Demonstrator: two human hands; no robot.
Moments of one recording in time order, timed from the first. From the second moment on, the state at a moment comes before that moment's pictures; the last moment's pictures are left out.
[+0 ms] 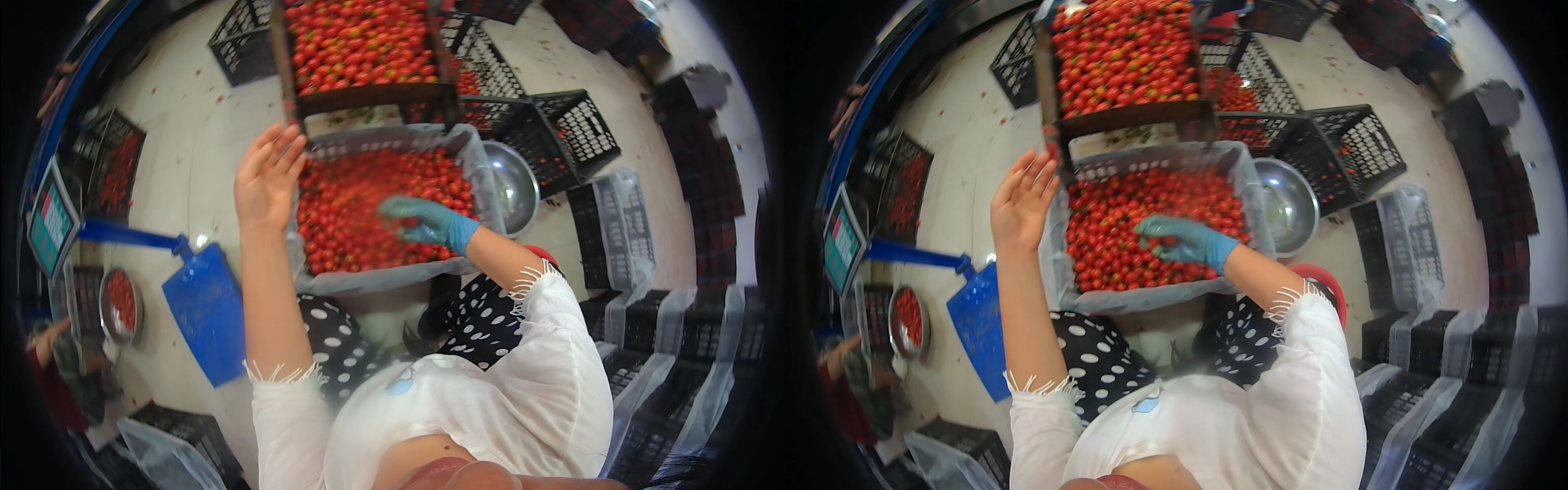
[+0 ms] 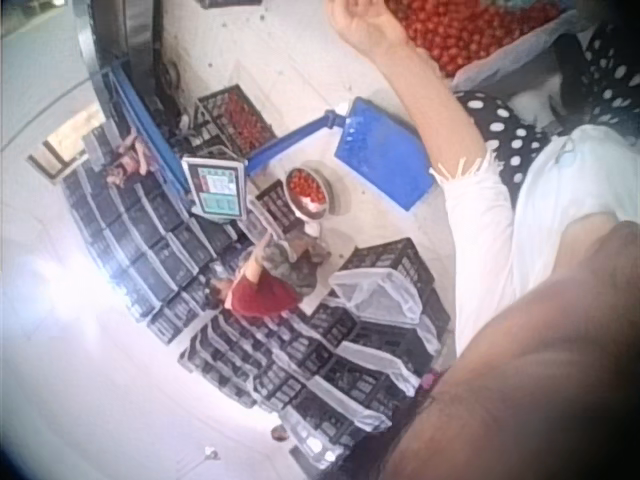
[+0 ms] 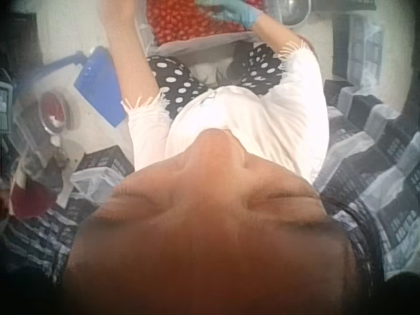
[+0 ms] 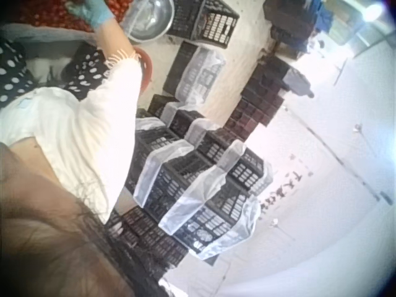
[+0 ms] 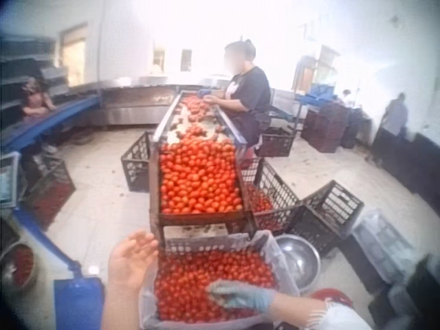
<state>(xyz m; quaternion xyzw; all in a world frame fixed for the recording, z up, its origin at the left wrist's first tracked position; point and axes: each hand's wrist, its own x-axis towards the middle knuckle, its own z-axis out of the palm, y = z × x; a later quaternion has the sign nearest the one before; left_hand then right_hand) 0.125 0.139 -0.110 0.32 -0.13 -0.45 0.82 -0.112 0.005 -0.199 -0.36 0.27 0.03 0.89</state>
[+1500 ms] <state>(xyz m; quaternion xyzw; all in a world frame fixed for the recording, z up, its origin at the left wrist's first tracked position) 0.068 0.055 -0.164 0.21 0.19 -0.53 0.80 0.014 -0.101 -0.083 -0.90 0.15 -0.38 0.13</state>
